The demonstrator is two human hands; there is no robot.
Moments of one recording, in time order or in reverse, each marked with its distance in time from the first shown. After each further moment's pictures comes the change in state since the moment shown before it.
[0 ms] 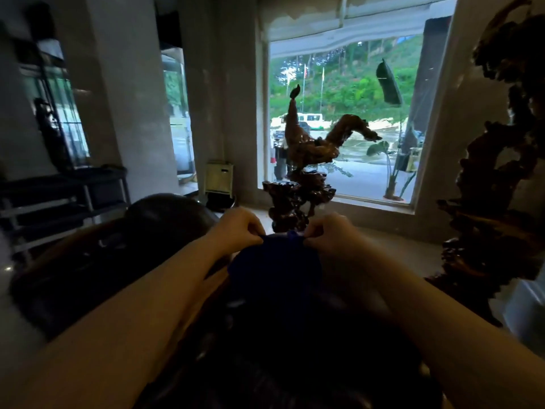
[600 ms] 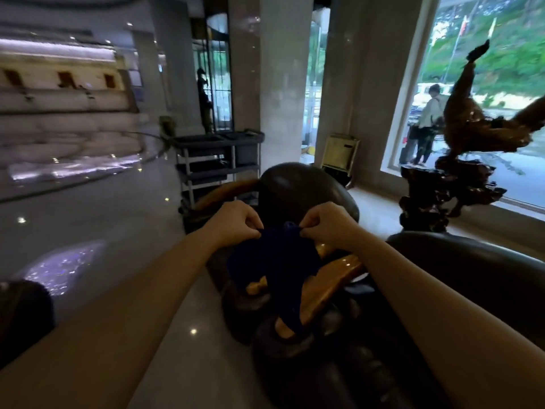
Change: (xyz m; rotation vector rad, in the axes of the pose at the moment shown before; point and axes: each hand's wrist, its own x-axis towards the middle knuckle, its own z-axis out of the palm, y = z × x) left_hand -0.195 -0.295 -0.153 0.062 0.146 -0.439; right_hand 0.115 -0.277 0.262 0.174 -0.362 -0.308
